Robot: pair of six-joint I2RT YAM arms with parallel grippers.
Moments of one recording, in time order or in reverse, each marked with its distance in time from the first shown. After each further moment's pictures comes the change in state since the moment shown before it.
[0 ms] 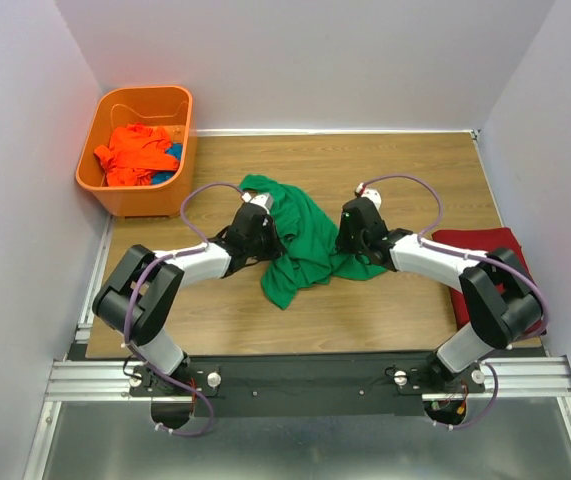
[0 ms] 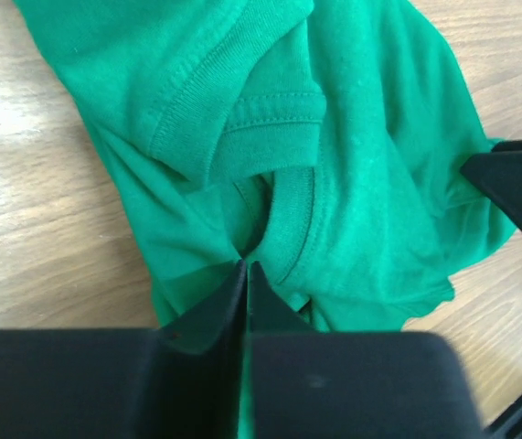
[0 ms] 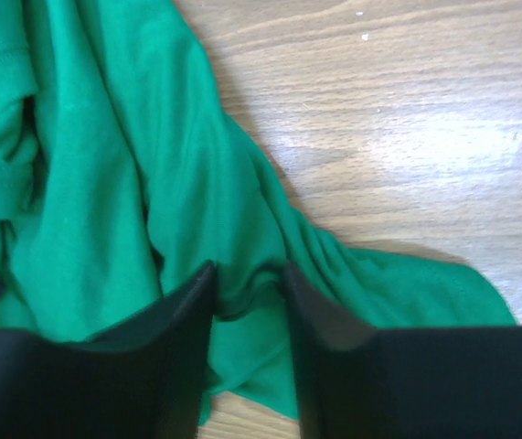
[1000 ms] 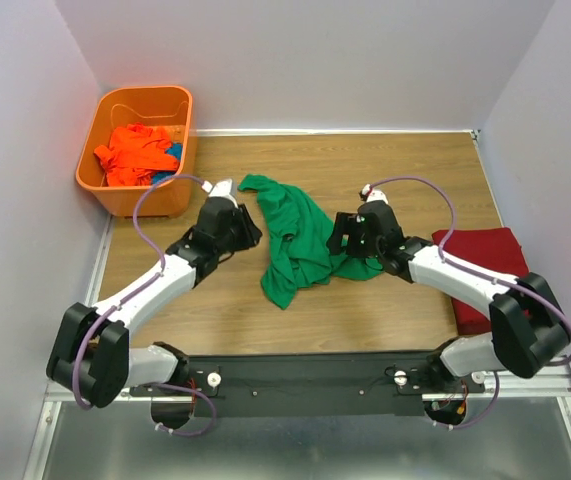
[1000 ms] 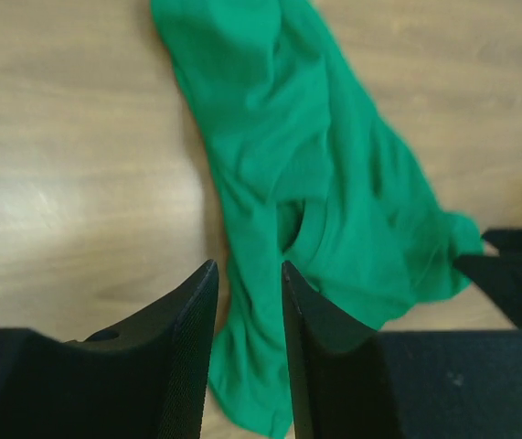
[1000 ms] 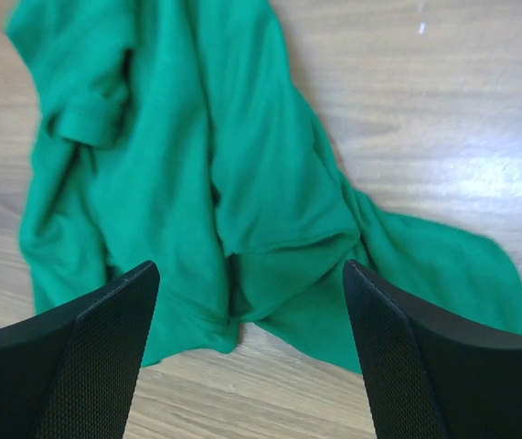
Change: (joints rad) left arm 0.116 -0.377 -0.002 -0.241 -0.139 0.024; right arm -0.012 -0.201 -0.085 -0.002 -0.140 -0.059
